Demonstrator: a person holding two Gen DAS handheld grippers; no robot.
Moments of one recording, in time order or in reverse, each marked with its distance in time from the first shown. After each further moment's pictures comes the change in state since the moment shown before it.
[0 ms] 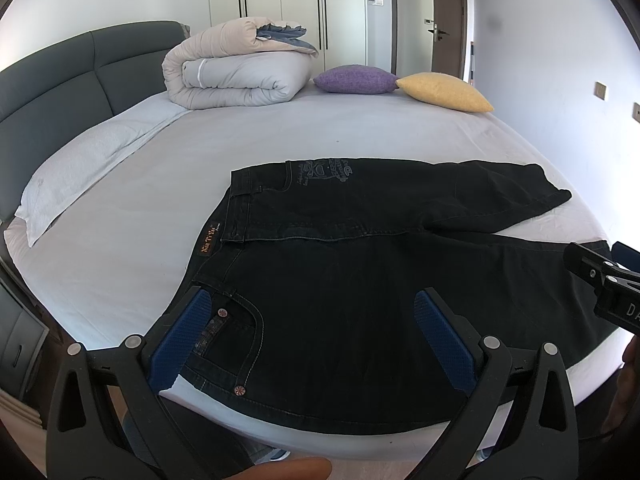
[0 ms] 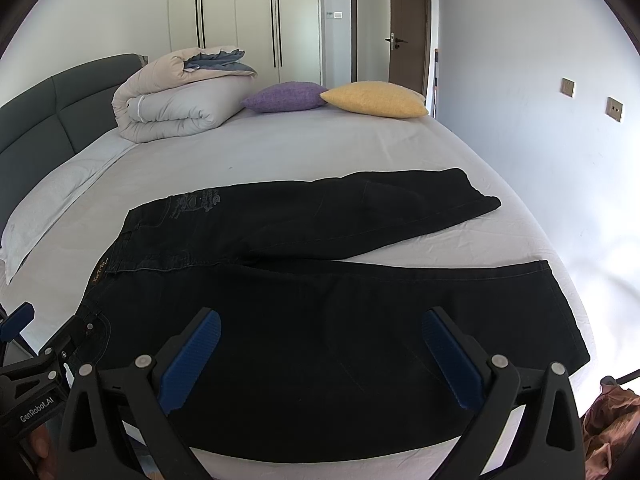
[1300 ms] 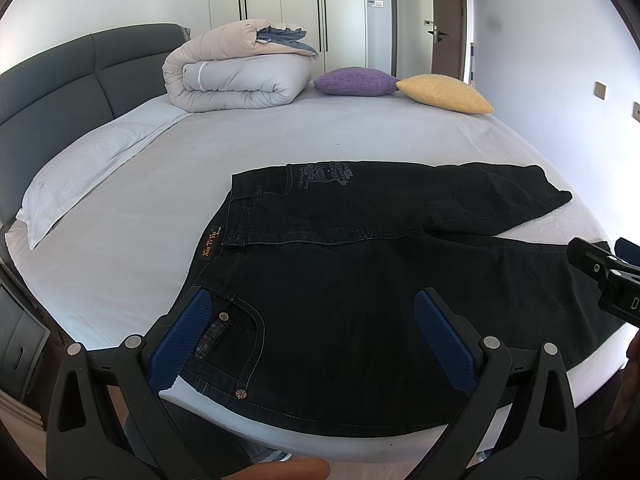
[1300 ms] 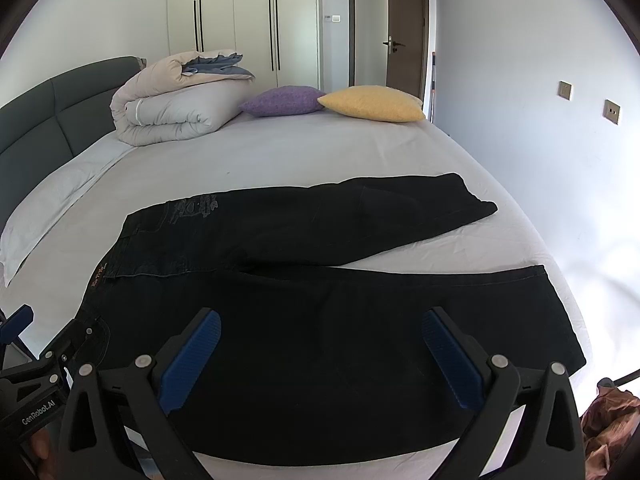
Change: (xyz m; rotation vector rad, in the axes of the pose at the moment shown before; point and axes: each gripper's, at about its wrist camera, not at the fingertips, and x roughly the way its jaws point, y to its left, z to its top) left arm -0.005 -0.006 0.003 0.007 -0.006 0.000; right arm -0.003 -0.008 0.009 0.001 -0.008 -0.003
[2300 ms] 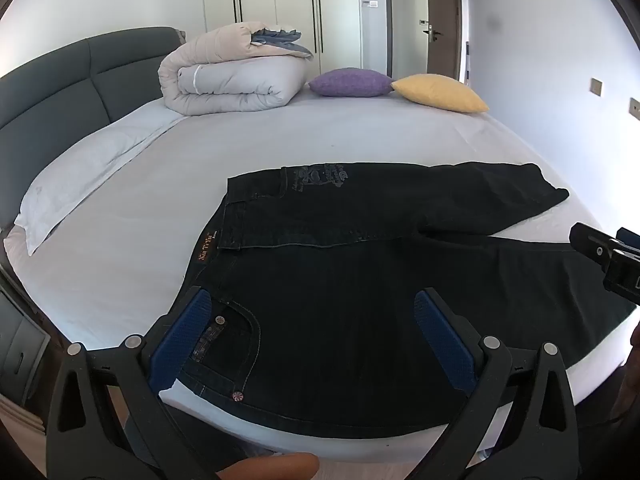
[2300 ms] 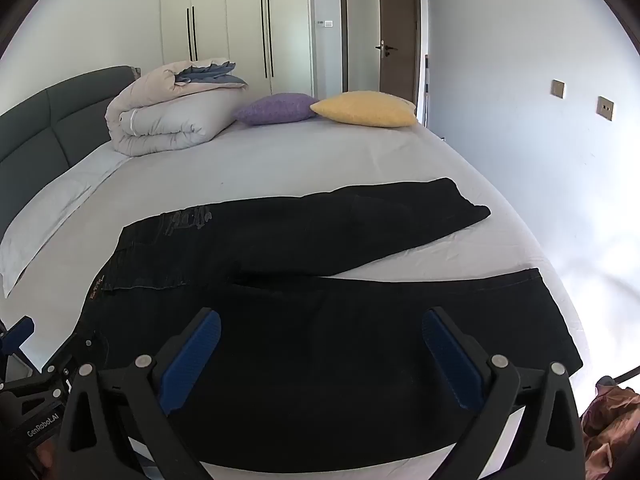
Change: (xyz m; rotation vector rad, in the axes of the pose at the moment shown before) left arm 0.001 -0.002 0.001 0.017 -0.011 0.006; right arm -0.008 -0.017 0.016 0.023 -0.007 0.003
